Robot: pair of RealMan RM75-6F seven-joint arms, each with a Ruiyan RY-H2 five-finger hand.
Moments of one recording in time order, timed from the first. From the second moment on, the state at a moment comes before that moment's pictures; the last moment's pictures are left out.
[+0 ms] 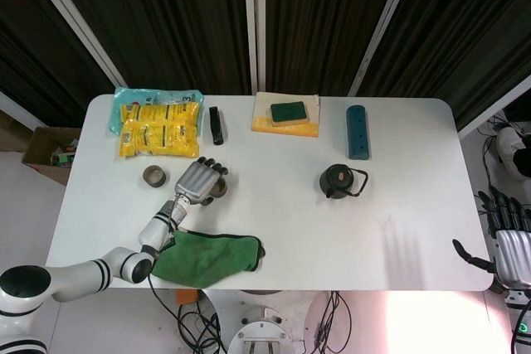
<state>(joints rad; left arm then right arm) -0.81 -1.71 -0.14 -1.17 1.13 0.79 0.42 0.01 -1.20 0.06 -1.42 -1.54 1.57 0.16</state>
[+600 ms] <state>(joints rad) -0.83 -1.73 -0.14 -1.14 1.13 0.78 0.39 0.02 -1.20 0.06 -1.42 -1.54 1.56 0.16</state>
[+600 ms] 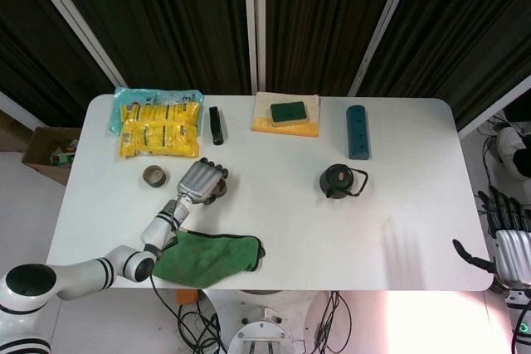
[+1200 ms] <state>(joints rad) -0.83 -1.73 -0.13 -1.14 1.18 0.80 0.32 0.02 -1.21 0.05 -1.41 -1.54 1.56 0.16</state>
